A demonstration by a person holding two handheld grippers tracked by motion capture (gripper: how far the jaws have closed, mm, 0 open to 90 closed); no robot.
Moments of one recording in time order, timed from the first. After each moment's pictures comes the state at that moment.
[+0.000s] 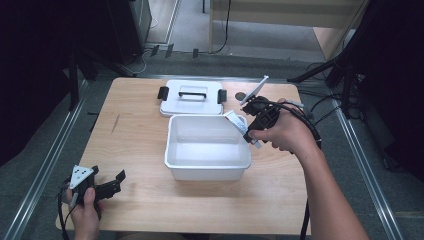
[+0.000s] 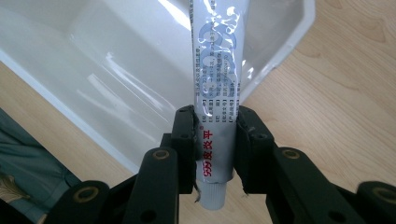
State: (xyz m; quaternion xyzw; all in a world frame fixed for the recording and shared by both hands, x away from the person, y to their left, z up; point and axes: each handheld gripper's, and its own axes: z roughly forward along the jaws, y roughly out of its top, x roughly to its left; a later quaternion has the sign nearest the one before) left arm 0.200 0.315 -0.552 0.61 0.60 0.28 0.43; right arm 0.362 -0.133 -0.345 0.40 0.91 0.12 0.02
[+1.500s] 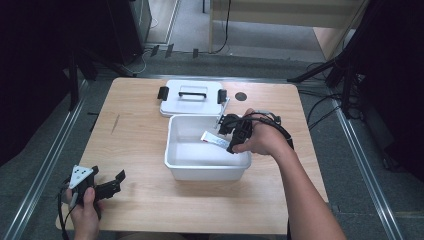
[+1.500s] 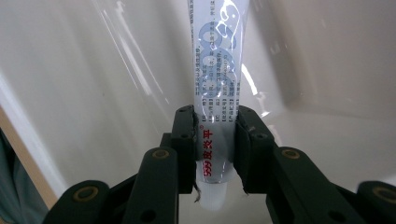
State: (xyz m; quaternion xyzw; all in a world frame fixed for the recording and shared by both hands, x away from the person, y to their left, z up) left arm 0.200 0.316 -0.553 0.61 0.60 0.28 0.43; right arm 0.368 -0.085 -0.407 0.19 0.98 0.08 0.02
